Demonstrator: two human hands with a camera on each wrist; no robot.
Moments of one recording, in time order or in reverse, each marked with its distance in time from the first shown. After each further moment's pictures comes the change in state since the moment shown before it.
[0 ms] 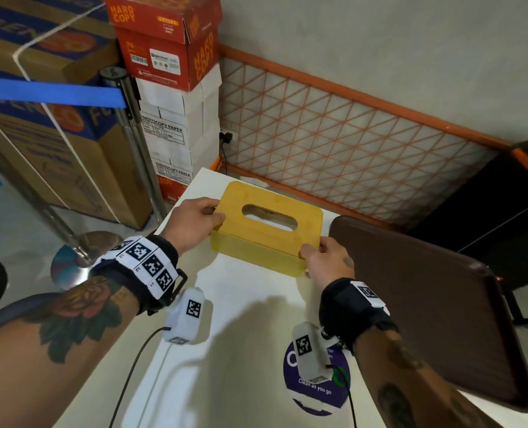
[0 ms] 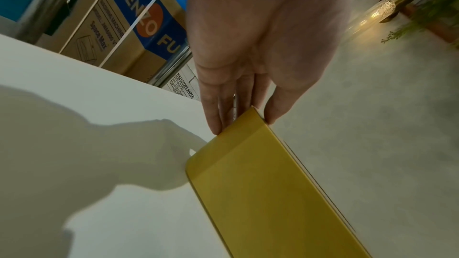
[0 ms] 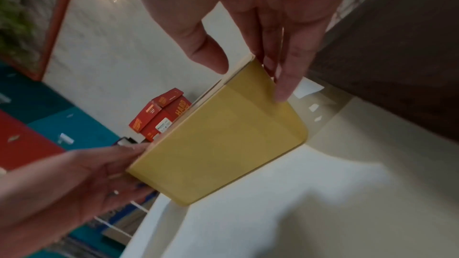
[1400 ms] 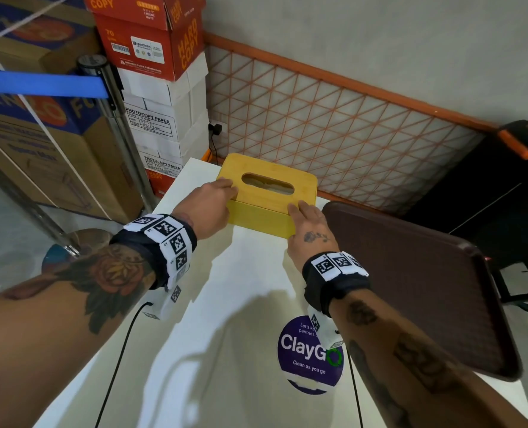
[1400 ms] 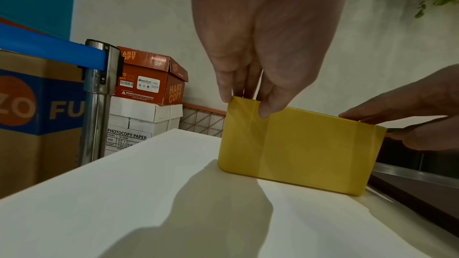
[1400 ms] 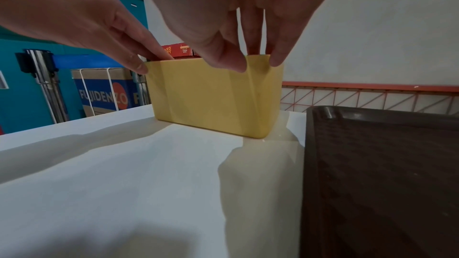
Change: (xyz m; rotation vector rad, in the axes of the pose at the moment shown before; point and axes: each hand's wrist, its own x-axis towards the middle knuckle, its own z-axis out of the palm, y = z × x) left_hand 0.005 0.028 0.025 0.803 -0.106 0.460; right_hand 0.023 0.004 0.008 -0.667 -0.040 -0.499
